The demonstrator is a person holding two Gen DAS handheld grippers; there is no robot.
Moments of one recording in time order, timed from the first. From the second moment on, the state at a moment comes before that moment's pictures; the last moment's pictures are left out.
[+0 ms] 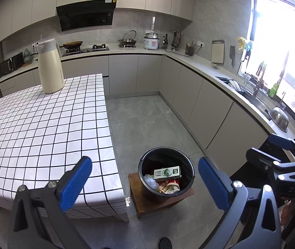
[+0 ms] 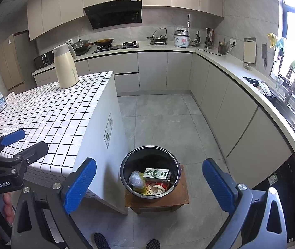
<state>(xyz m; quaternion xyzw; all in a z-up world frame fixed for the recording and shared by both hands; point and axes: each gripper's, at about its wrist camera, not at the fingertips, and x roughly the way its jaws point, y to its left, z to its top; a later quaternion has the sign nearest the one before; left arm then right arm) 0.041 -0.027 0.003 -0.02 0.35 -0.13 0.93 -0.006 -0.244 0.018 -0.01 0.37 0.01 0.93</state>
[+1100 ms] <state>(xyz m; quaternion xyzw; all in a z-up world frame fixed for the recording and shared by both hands) 0.045 -0.030 0.002 -0.01 0.35 -0.13 0.93 0.001 -0.247 0.015 -0.01 0.37 0.02 0.93</state>
